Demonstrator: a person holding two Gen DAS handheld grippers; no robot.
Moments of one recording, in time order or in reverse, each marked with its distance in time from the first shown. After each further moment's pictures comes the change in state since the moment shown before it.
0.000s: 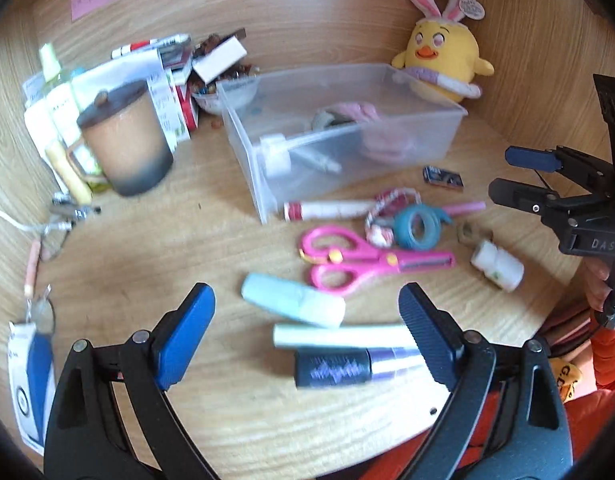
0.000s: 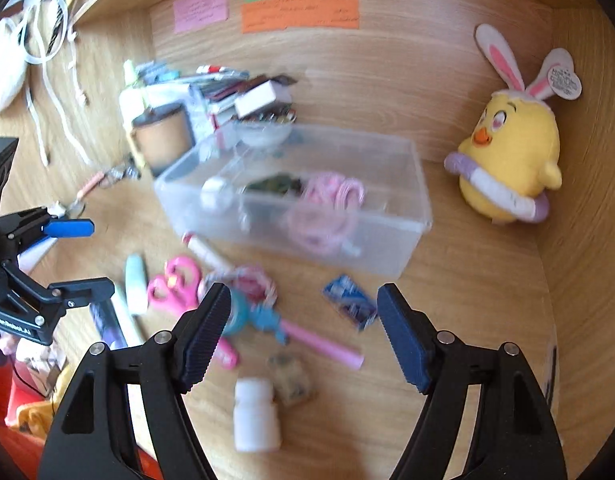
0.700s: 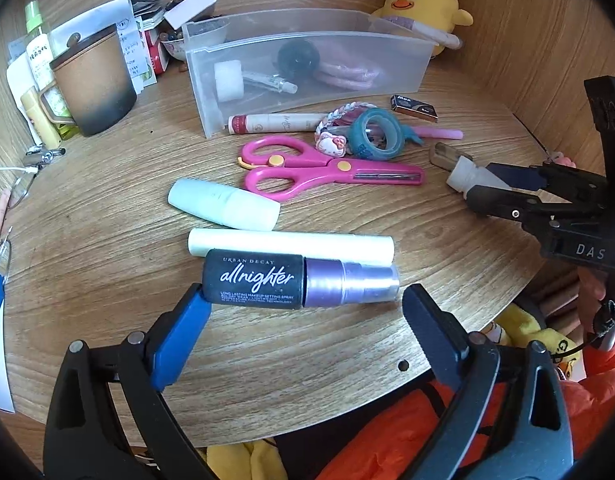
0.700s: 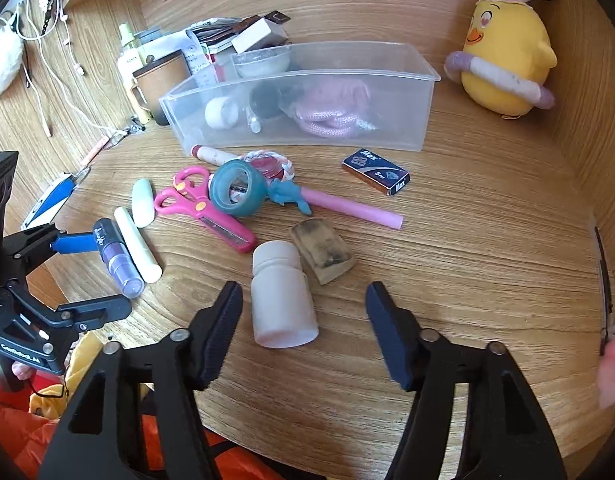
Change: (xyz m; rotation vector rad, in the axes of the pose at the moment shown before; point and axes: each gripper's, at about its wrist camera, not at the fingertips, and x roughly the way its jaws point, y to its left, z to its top) left arm 0.025 -0.035 -0.048 0.001 0.071 -0.034; right arm 0.012 0.005 -0.074 0.122 0.112 0.050
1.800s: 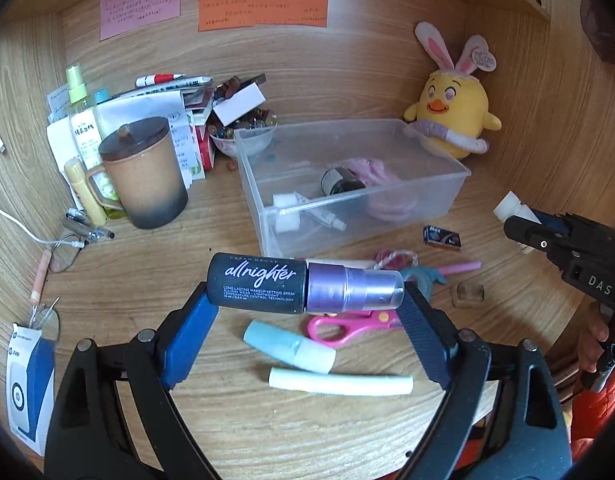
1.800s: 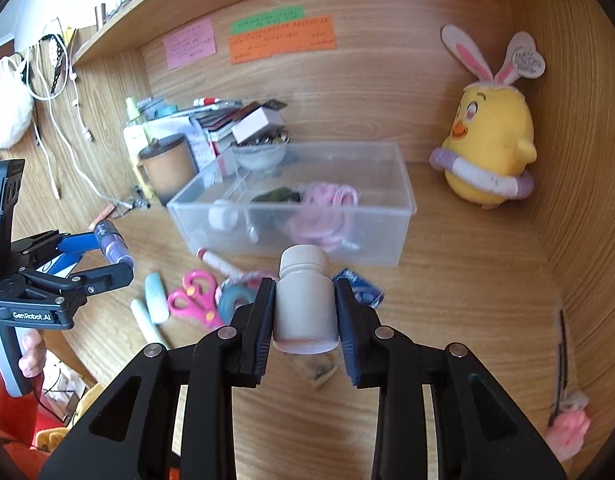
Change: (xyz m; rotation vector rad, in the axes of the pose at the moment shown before) left arm -0.051 0.034 0.073 -0.085 -0.241 0.057; right arm -0.046 -0.002 0.061 -0.013 -0.223 -0.023
